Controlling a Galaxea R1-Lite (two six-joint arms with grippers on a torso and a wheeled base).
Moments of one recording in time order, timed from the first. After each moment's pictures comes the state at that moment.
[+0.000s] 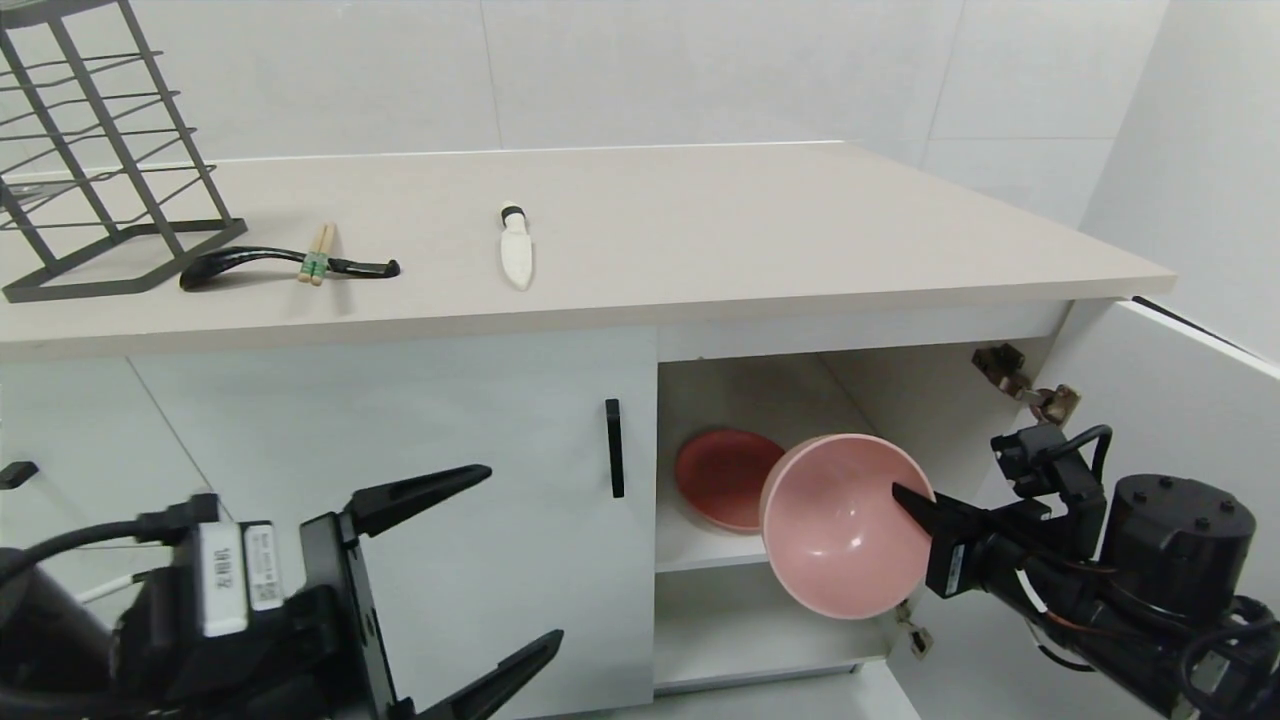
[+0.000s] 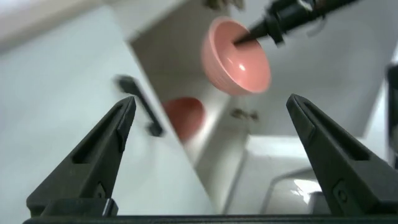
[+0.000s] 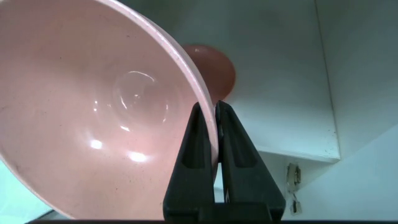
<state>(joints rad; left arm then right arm) -0.63 1.51 -0.01 -1.57 -0.39 0.29 0.40 1.94 -0.09 -1.57 -0.02 0.10</state>
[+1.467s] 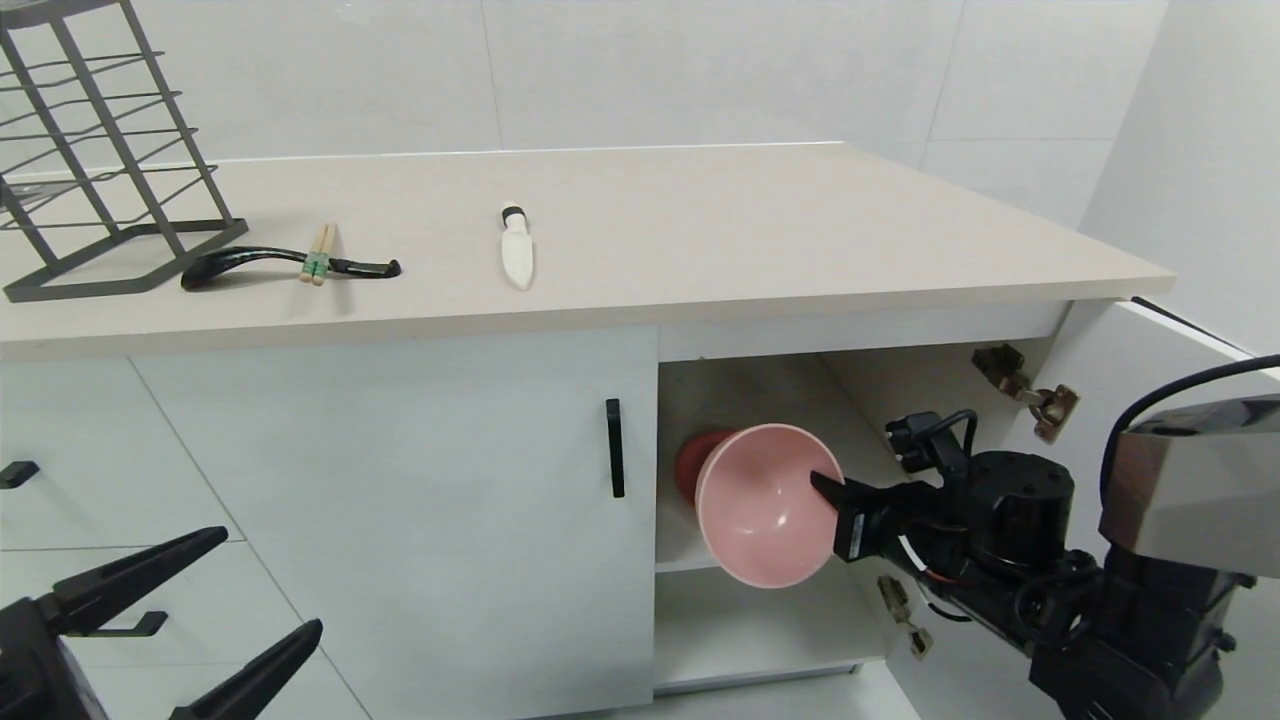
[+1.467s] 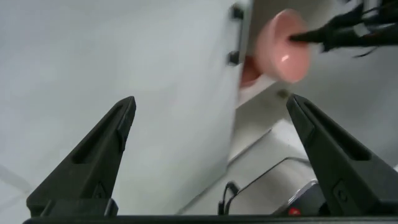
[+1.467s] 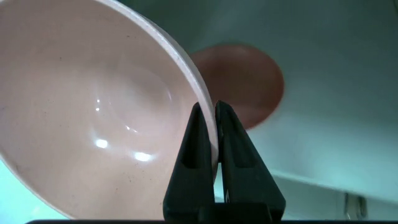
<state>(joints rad) -0.28 0.82 -0.08 -0.63 -0.25 0.07 0.44 2.20 -0.35 -1.57 0.04 0.19</state>
